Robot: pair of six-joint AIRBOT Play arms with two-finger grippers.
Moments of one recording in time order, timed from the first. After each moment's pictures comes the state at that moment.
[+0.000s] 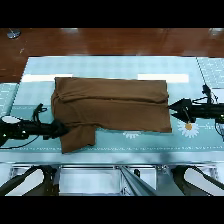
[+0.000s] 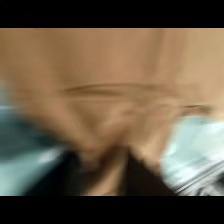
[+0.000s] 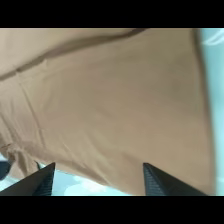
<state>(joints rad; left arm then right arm) 0.34 -1.13 0.40 0.80 -1.13 -1.12 -0.53 -1.19 0.70 -0.70 1.30 1.17</state>
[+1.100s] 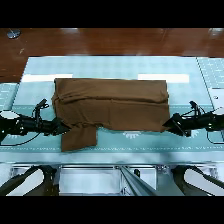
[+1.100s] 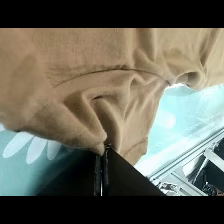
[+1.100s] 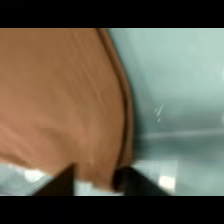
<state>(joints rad) 0.31 -1.13 0.47 0.76 -1.24 -1.06 -0.42 -1.24 0.57 -0.91 1.18 1.33</state>
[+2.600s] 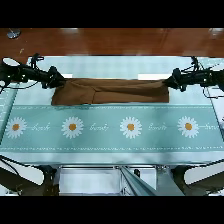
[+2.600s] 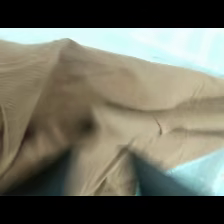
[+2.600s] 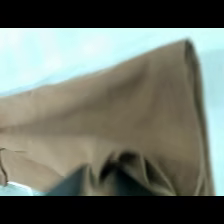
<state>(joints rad) 0.24 -1.80 1.48 0.76 -1.24 -1.36 -0.30 -1.76 1.38 -0.69 1.16 1.33</state>
